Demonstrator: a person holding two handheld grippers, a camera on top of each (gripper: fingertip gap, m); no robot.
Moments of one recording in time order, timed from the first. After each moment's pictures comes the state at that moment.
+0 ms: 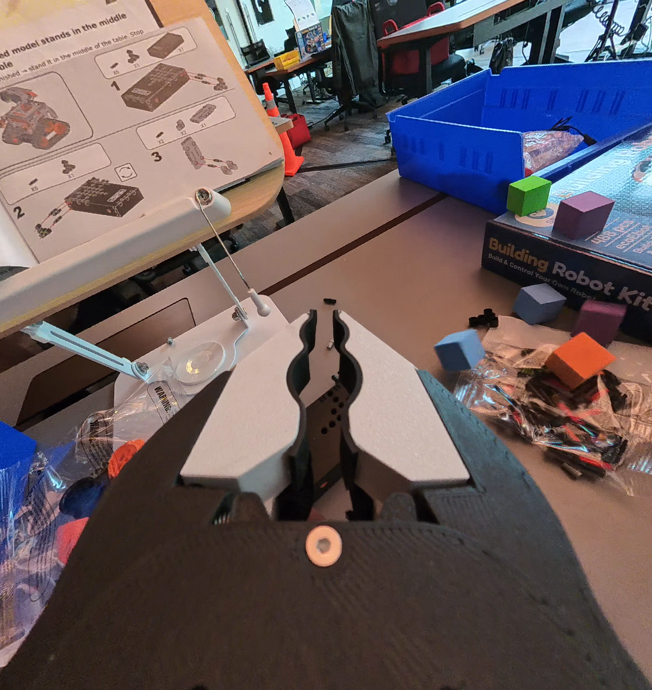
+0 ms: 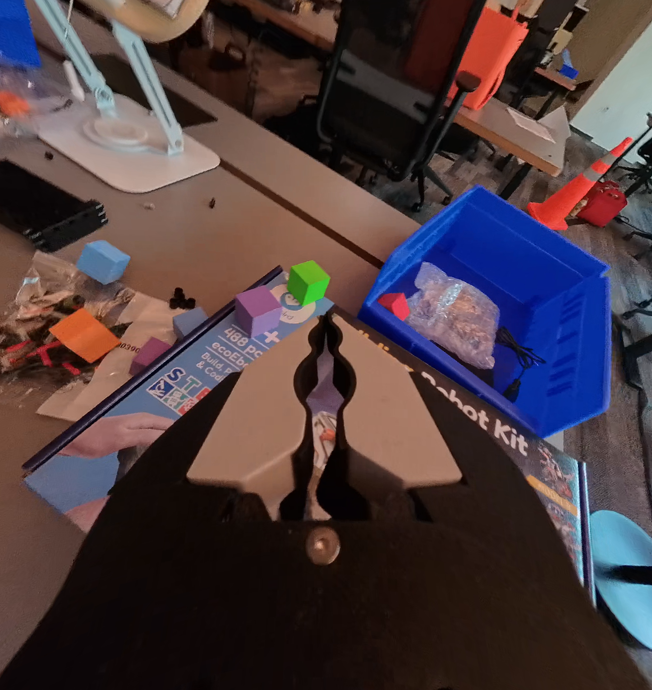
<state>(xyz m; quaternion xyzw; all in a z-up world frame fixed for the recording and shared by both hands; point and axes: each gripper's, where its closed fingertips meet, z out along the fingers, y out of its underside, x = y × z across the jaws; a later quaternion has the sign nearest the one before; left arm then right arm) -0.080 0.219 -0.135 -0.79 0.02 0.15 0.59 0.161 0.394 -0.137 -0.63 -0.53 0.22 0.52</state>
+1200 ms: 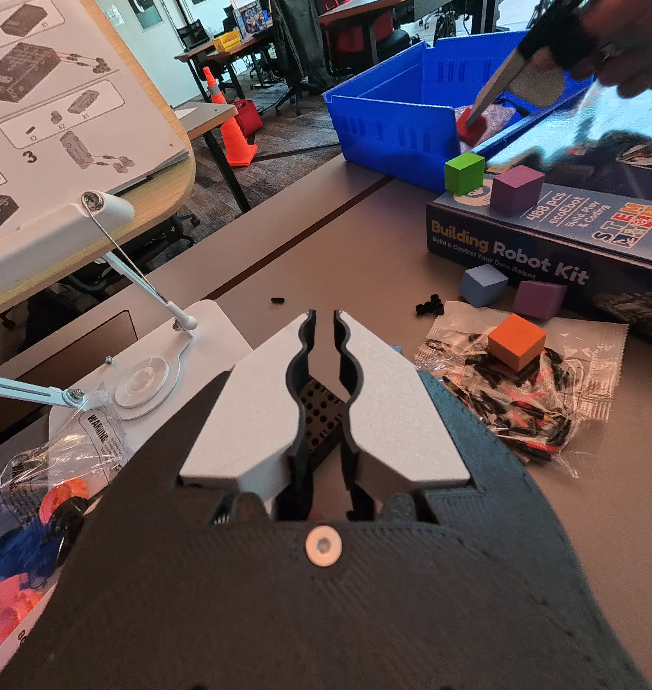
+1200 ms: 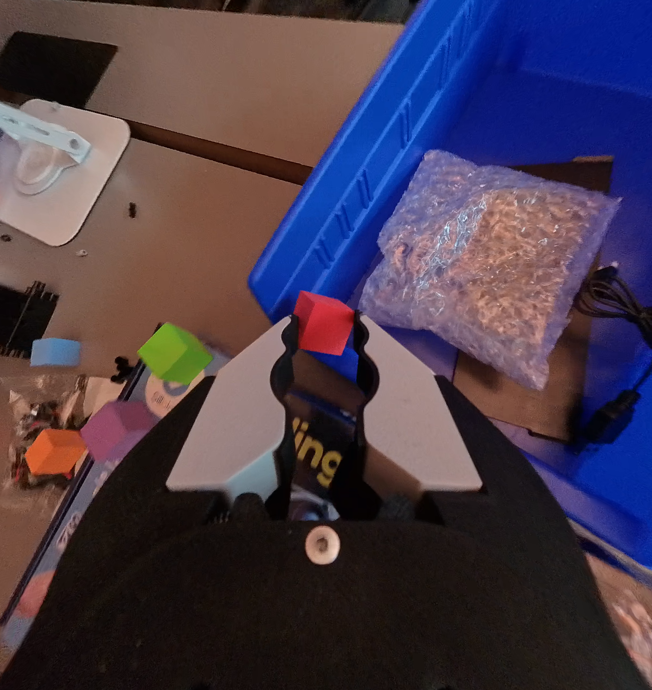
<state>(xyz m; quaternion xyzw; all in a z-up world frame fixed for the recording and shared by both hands) -0.042 0.238 -0.156 -0.81 0.08 0.12 0.57 0.104 0.526 -0.199 -0.80 -0.44 0.30 0.26</state>
